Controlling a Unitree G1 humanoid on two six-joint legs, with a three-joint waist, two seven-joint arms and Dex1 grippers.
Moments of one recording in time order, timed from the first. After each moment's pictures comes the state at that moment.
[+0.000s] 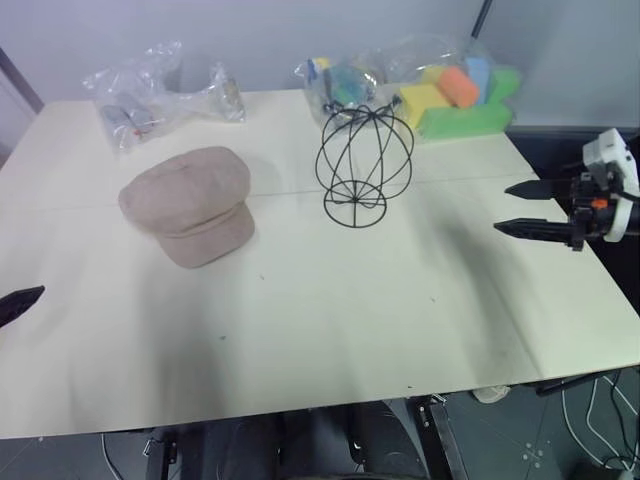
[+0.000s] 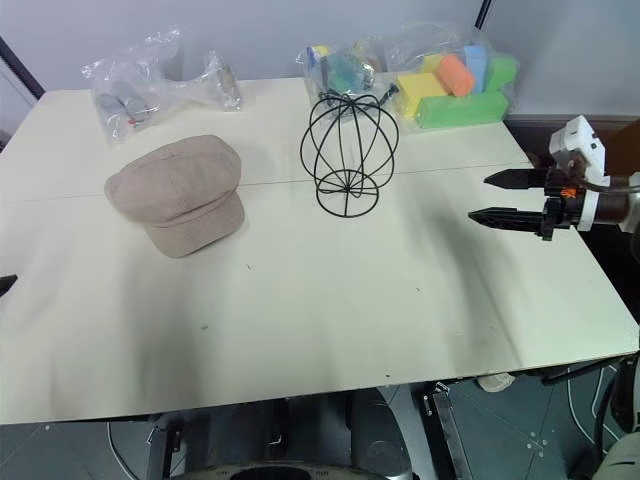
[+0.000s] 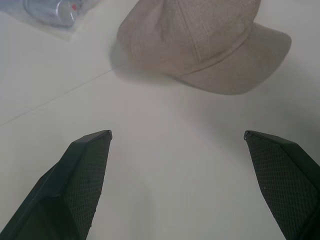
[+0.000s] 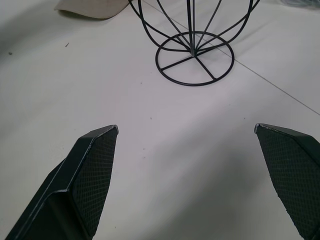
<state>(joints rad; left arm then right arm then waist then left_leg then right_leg) 0.38 1.04 1.01 -0.08 -0.57 0.52 -1.09 -0.68 -1.07 -0.12 0.45 0.39 0.43 1.48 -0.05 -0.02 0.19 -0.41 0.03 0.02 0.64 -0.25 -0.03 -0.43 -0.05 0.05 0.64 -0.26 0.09</state>
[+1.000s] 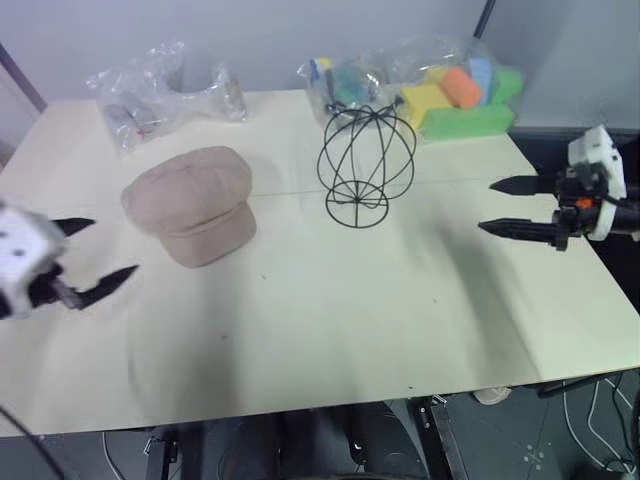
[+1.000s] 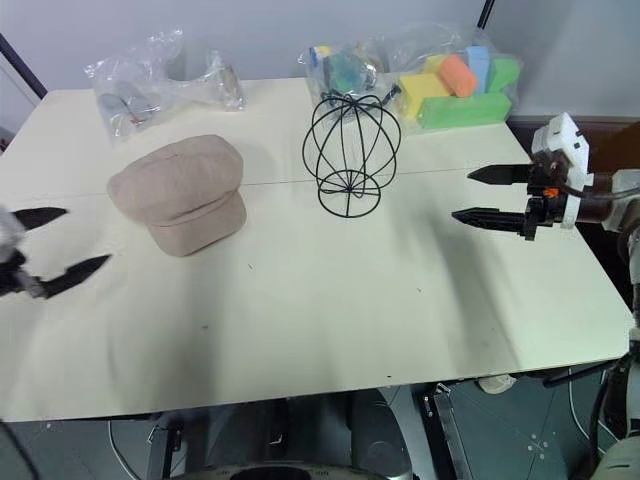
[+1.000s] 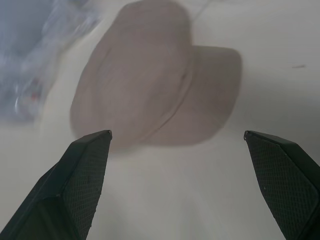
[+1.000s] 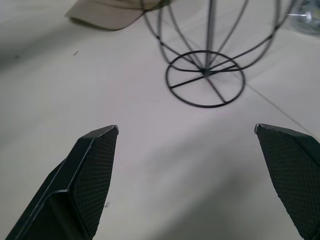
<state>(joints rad) 0.20 1.01 0.62 -0.48 -0.34 0.41 -0.87 -0.57 -1.04 -0.17 0.19 0.45 0.50 1.40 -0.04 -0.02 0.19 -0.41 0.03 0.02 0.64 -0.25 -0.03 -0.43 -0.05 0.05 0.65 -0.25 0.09</state>
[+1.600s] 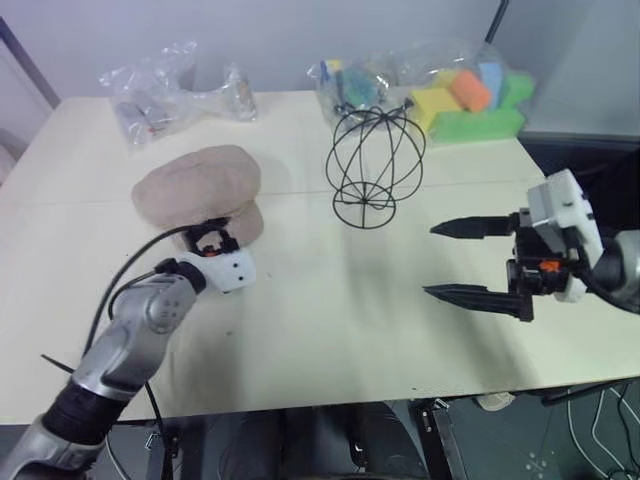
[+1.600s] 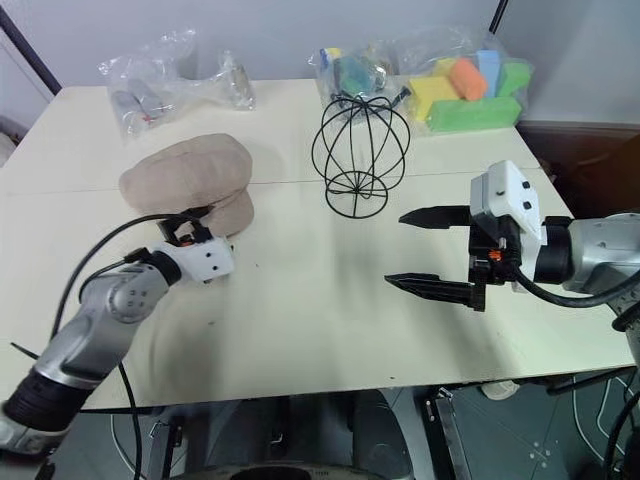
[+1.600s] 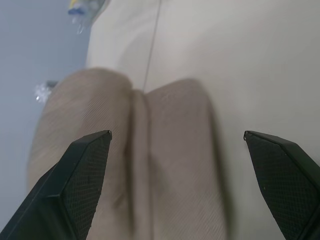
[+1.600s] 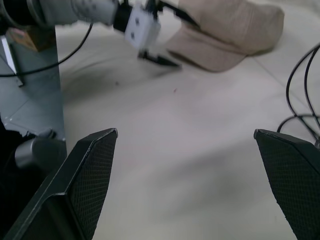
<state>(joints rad) -0.23 0.72 -0.26 -0.27 0.52 0.23 -0.43 -0.29 -1.03 -0.37 -0.59 0.88 0.87 1.04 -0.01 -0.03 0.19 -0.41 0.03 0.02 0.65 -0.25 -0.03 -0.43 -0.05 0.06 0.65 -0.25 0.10</state>
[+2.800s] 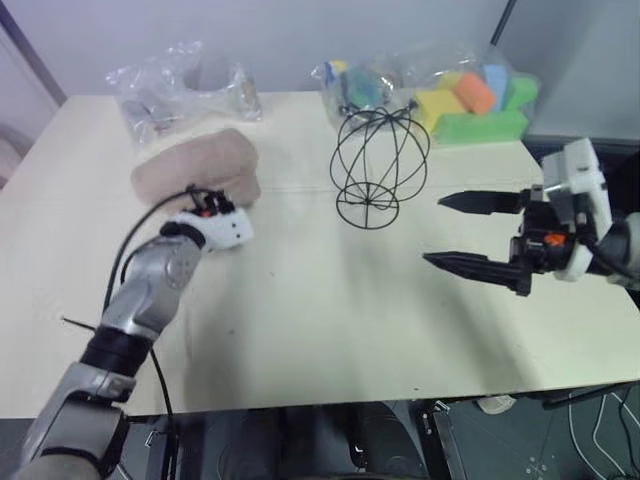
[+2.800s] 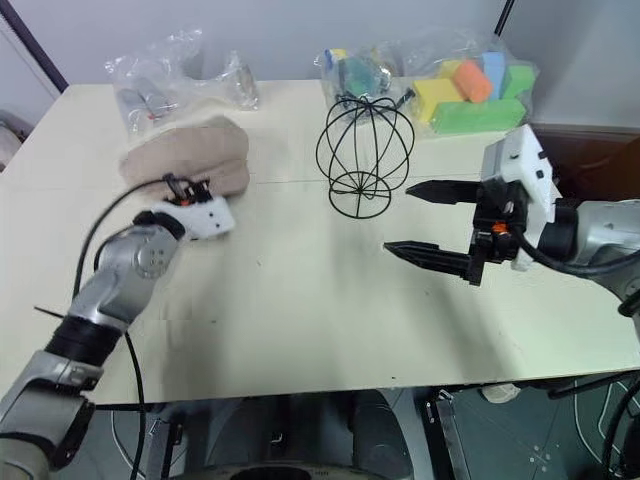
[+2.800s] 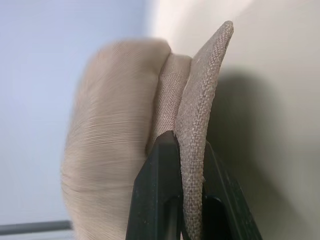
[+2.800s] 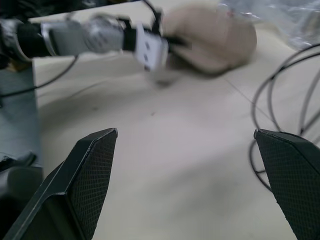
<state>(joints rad) -0.58 0.65 -0.21 0.15 0.62 0.01 -0.17 -0.35 -1.07 -0.39 -0.51 0.94 0.87 0.93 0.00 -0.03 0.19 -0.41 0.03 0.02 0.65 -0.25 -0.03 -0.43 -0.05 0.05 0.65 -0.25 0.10</state>
